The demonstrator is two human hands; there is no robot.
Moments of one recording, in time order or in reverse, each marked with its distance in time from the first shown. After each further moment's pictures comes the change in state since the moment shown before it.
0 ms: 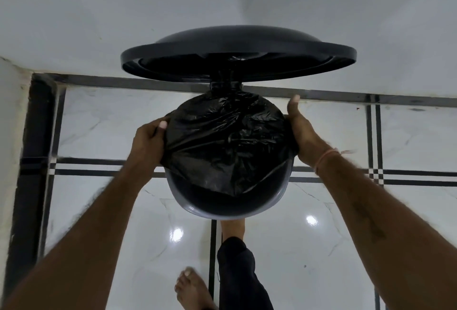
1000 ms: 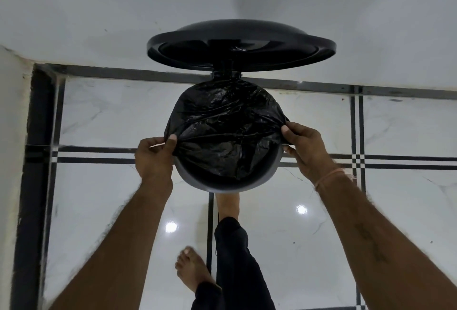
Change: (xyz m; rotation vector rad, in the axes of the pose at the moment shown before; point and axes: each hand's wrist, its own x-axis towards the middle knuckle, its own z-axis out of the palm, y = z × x) left_hand -0.068 -0.012 0.026 -0.358 0.412 -0.334; right_hand -0.075 0.045 -0.018 0.205 0.127 -0.177
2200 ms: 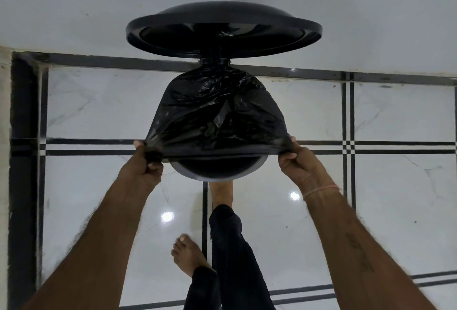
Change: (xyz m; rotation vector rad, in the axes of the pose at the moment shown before) left_hand 0.014 -0.010 -0.027 -0.444 -0.034 -0.581; right_hand -0.033 0.026 -0.004 0.872 0.202 0.452
